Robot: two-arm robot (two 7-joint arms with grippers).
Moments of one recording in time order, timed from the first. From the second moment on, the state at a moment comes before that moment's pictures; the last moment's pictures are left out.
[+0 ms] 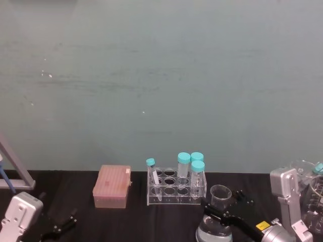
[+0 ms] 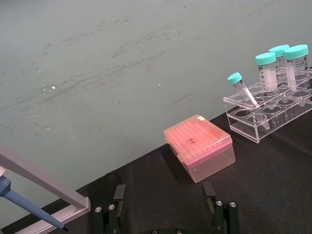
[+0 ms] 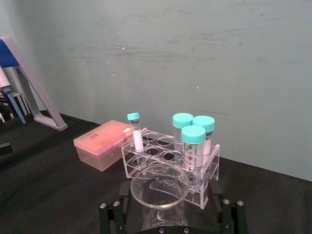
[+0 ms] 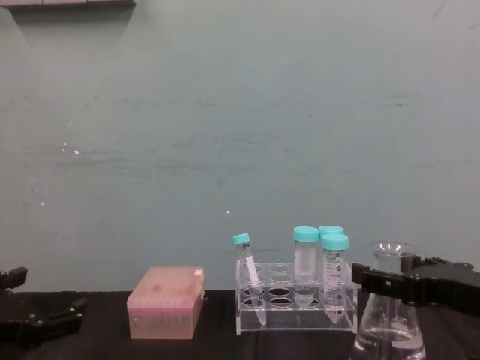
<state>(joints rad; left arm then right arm) -0.20 0.60 0.45 -1.41 -0.25 -0.12 0.03 0.28 0.33 -0.29 -1.32 0.39 0.02 0.36</state>
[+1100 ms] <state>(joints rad) -0.20 0.60 0.45 -1.41 -0.25 -0.12 0.03 0.28 0.33 -0.29 -1.32 0.39 0.02 0.36</state>
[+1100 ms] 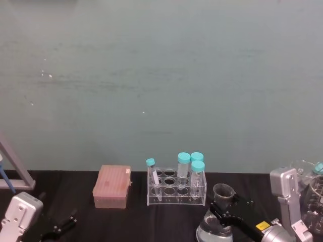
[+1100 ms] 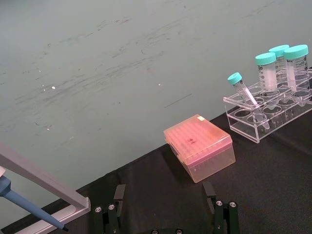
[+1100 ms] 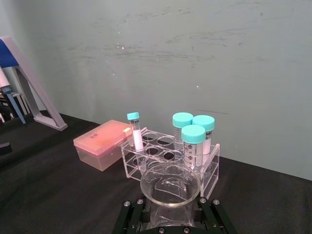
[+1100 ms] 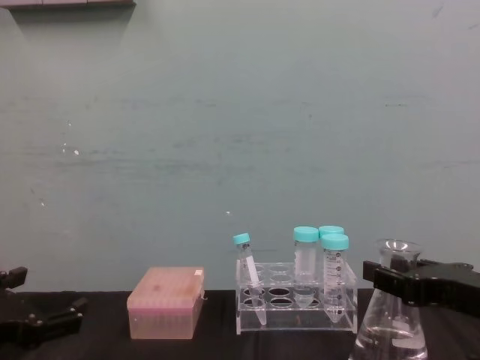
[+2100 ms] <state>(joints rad) -0.20 0.60 0.45 -1.41 -0.25 -0.12 0.03 0.28 0.31 -0.20 -1.39 0.58 0.14 0.42</state>
